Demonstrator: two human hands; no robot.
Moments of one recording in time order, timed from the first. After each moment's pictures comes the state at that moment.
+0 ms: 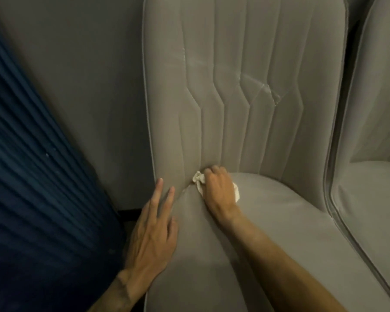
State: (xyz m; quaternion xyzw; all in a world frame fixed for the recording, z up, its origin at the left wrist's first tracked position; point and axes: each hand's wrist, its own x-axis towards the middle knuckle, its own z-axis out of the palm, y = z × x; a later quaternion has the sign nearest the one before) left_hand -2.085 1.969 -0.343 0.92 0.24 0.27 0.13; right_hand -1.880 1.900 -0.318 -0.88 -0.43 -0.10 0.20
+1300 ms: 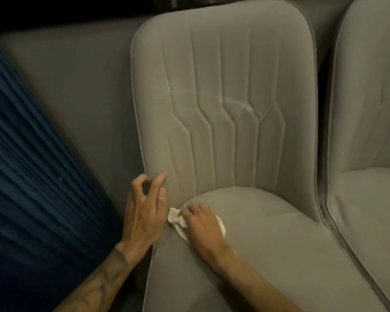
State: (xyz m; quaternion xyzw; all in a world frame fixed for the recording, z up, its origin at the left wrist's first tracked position) left_hand -2.044 2.000 -0.272 0.89 0.25 0.38 0.09; right_hand -1.938 1.873 -0.305 -0.79 -0.58 -0.07 0.16
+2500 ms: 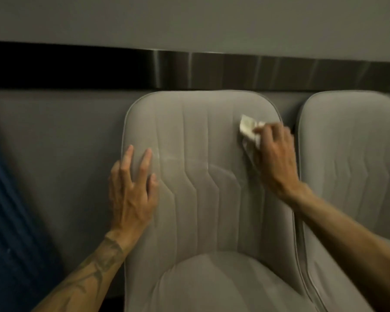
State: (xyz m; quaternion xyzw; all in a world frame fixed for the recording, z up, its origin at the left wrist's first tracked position) left_hand -1.934 2.064 -0.154 0.83 0.21 0.52 -0.02; right_hand -1.713 1.824 -0.072 -0.76 -0.37 -0.48 0.23
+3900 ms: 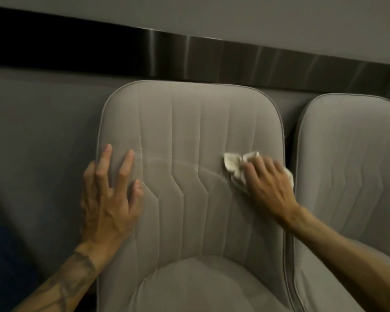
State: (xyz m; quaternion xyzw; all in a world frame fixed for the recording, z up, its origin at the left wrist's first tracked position) left_hand -1.929 2.064 -0.164 0.82 0.23 0.52 -0.02; right_hand -1.677 1.809 -0.123 -0.70 -0.48 -0.53 0.01
